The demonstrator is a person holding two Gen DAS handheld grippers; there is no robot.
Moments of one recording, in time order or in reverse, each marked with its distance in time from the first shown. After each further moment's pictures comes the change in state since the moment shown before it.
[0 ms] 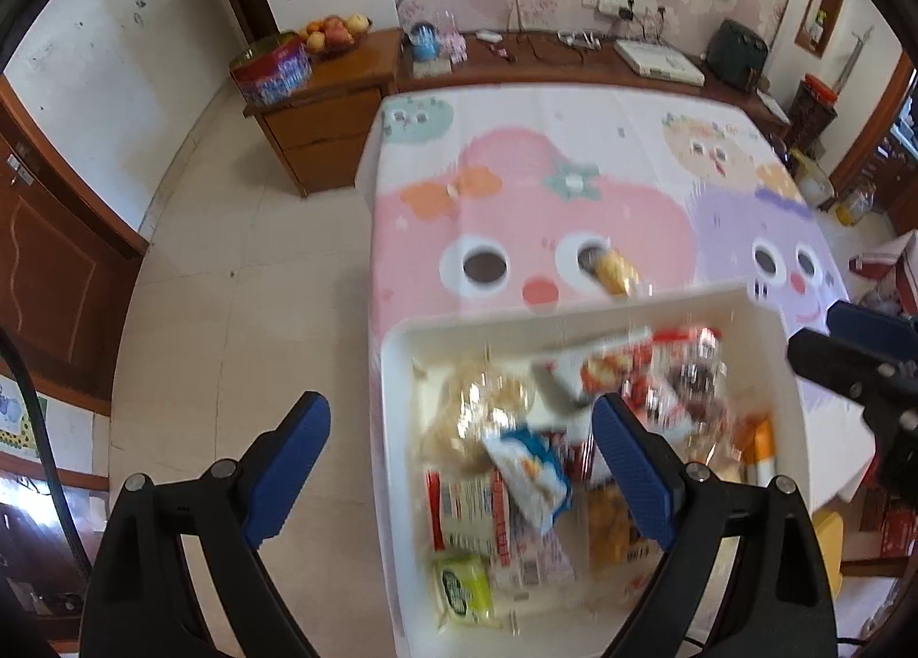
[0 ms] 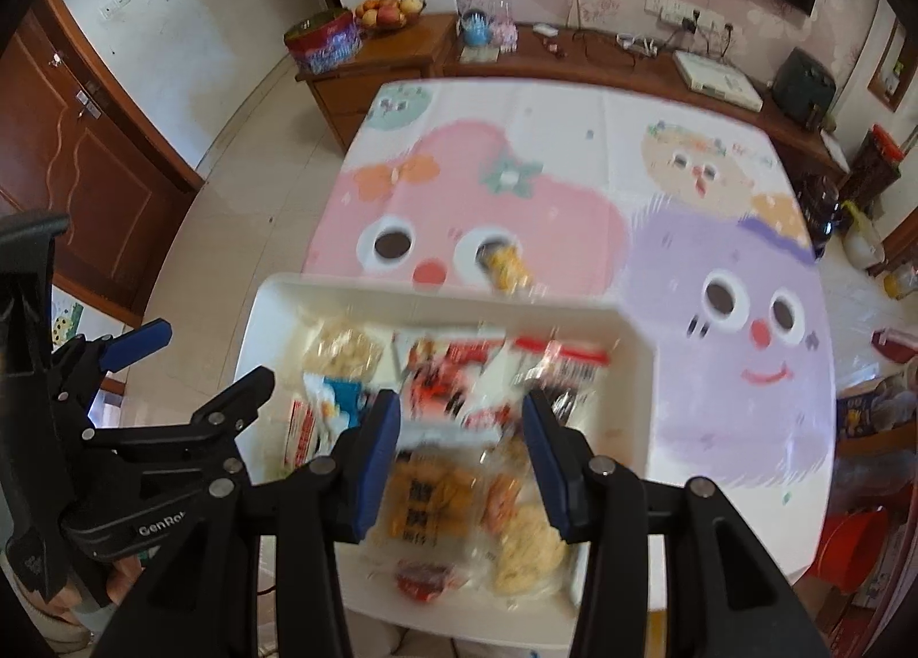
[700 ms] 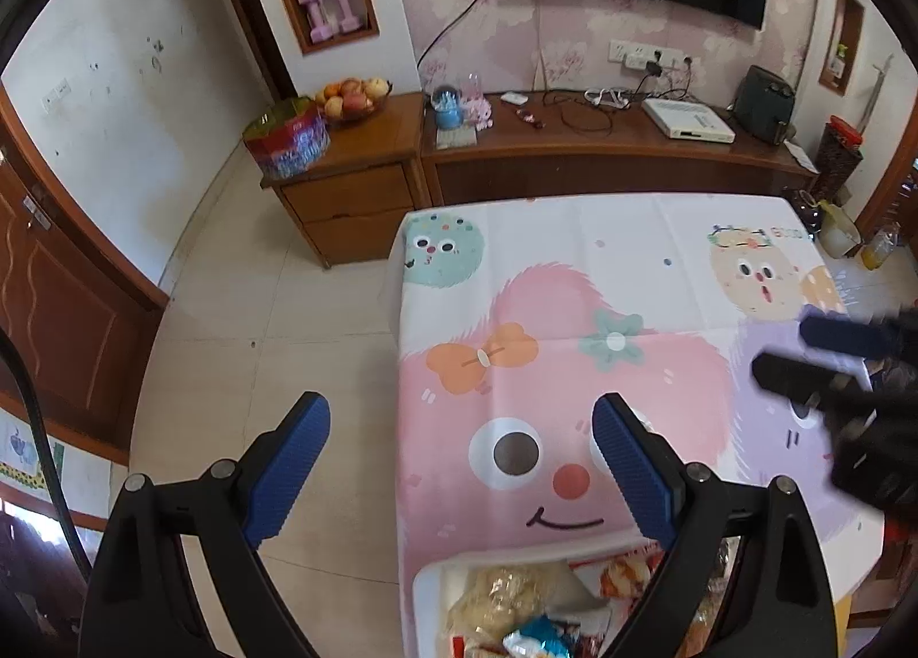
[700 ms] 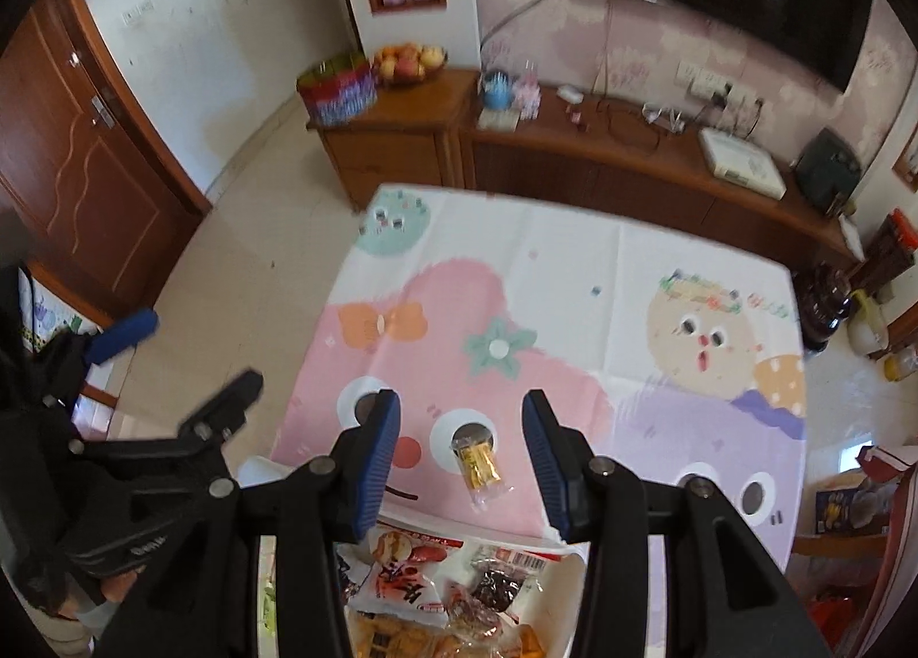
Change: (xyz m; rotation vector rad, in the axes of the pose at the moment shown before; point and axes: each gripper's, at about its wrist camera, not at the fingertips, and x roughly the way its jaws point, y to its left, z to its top) left arm 0.039 0.006 0.137 -0.008 -0.085 0.068; right arm 0.025 -0.015 0.151 -0.094 -0.047 0.009
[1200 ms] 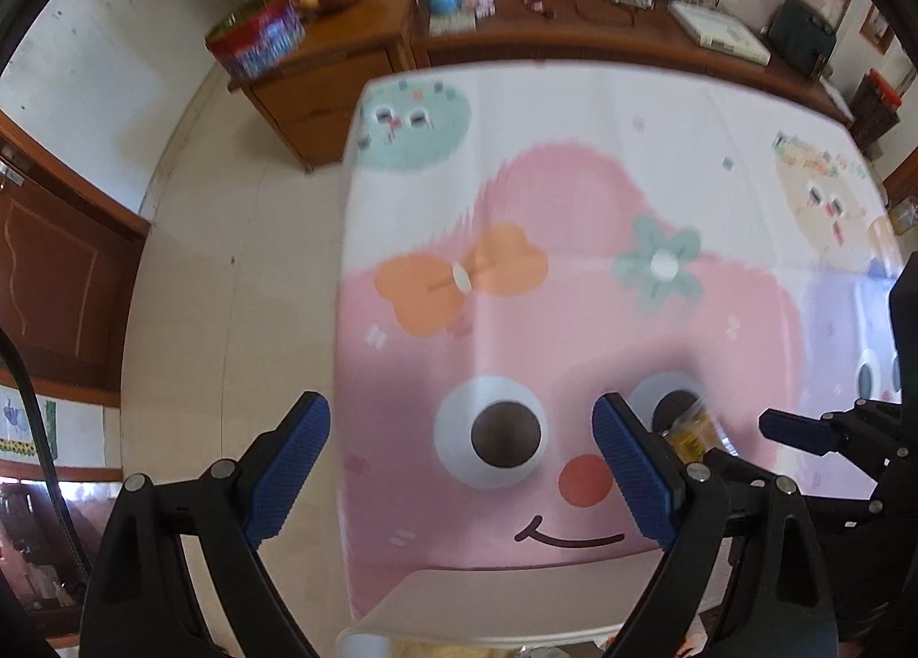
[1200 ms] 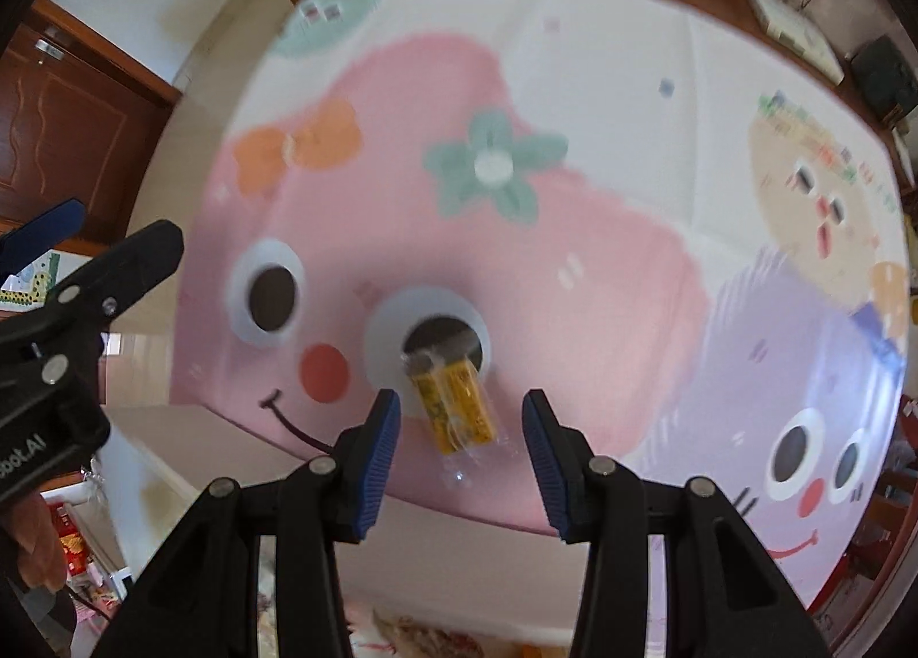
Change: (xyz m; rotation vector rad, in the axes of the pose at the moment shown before) left arm 0.133 -0.029 -0.019 -0.010 0.270 0.010; right arm 0.178 -0.027 -0.045 0.028 0.394 0.035
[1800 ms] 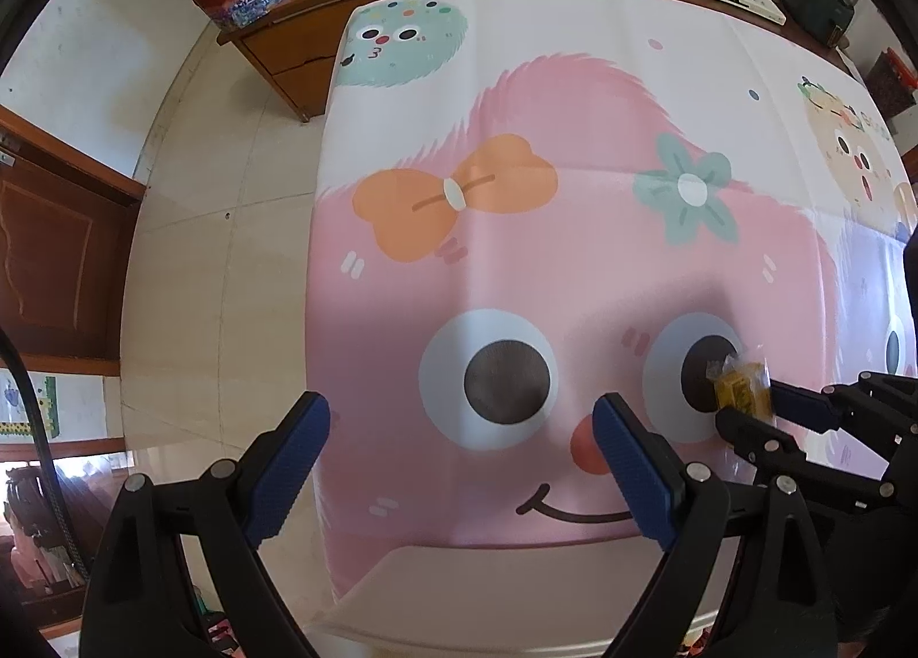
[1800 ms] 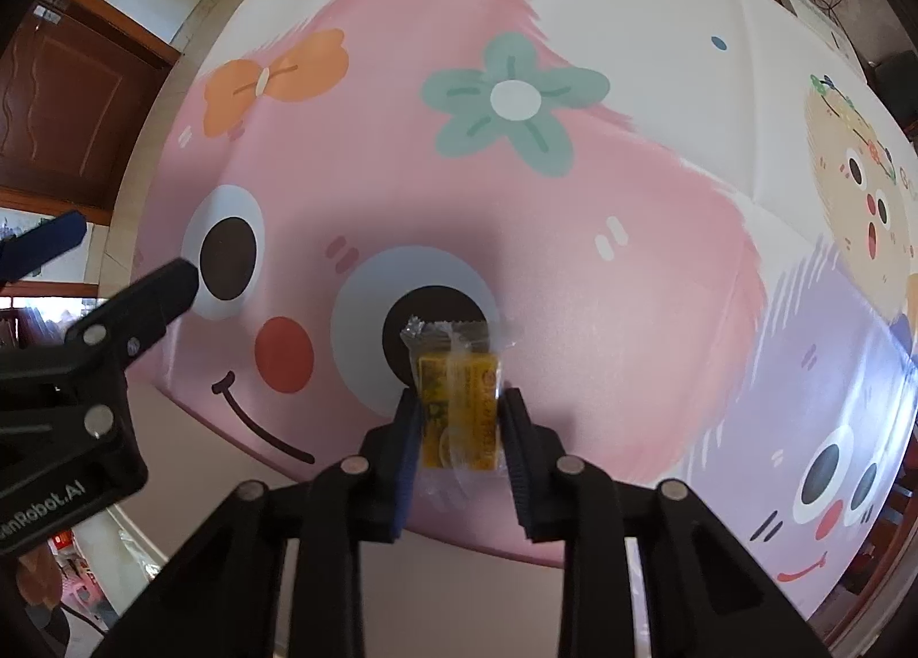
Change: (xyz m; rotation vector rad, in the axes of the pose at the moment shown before) left arm 0.028 -0.003 -0.020 -0.004 0.115 0.004; right arm 0.042 0.003 0.000 -0.053 0.061 -0.018
